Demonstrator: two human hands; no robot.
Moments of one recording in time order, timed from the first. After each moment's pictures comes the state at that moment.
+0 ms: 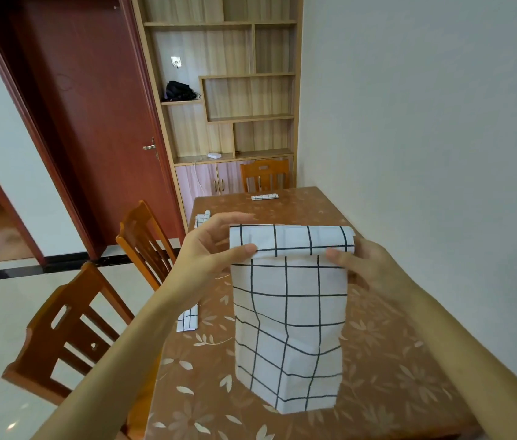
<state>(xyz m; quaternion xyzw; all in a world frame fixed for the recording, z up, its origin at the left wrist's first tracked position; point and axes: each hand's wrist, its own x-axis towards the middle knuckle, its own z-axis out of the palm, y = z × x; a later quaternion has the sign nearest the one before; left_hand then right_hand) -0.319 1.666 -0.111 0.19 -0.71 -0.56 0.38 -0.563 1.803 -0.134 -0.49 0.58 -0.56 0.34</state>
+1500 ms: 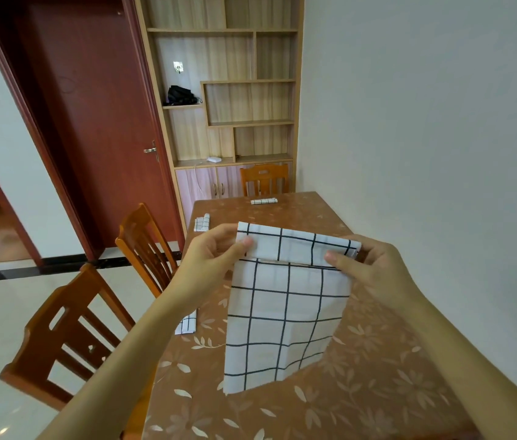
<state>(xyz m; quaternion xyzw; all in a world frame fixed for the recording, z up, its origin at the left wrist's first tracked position) -0.320 1.672 -0.111 0.24 -0.74 -0.51 0.35 -0.558 1.811 -0.132 -0.52 0.57 -0.61 0.19</state>
